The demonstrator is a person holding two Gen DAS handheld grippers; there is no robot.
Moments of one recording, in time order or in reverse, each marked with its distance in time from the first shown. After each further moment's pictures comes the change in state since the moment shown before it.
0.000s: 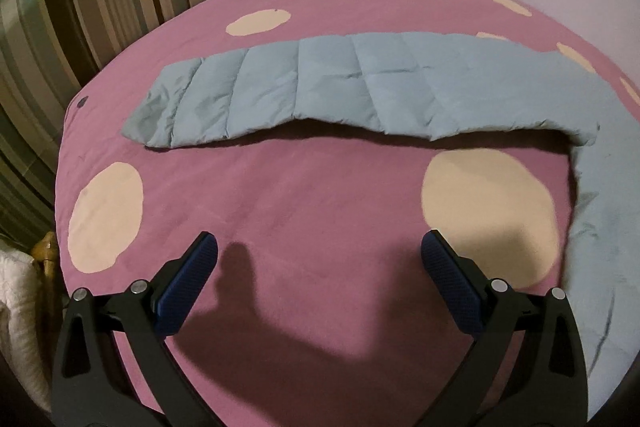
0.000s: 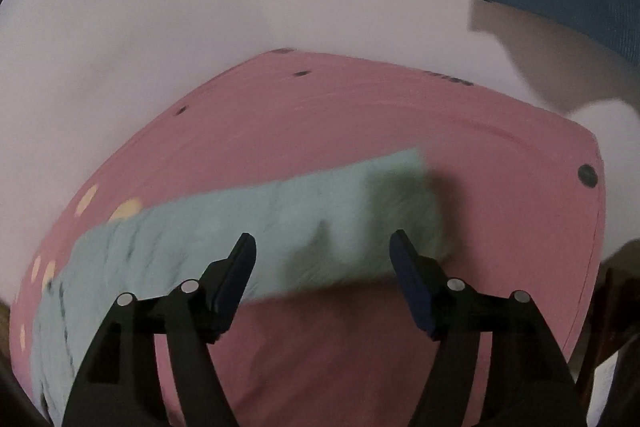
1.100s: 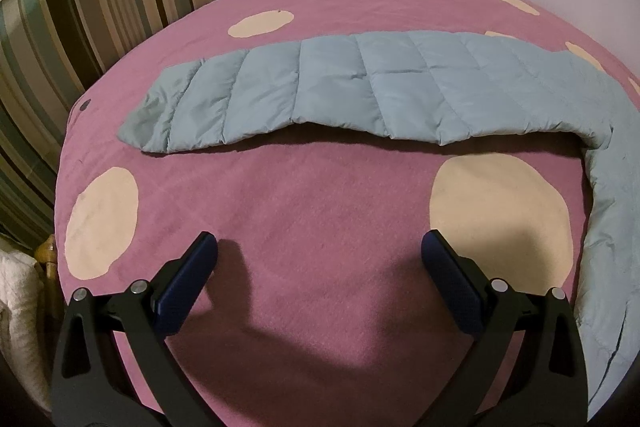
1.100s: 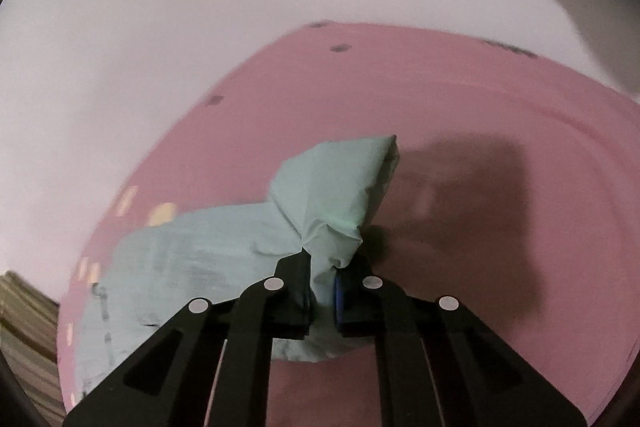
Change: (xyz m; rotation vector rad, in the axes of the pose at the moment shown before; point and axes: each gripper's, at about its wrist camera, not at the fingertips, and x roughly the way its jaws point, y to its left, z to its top) left arm 0.008 -0.002 0.003 0.002 -0.021 0.032; right arm 0.035 0.017 0.028 0.001 0.108 0.287
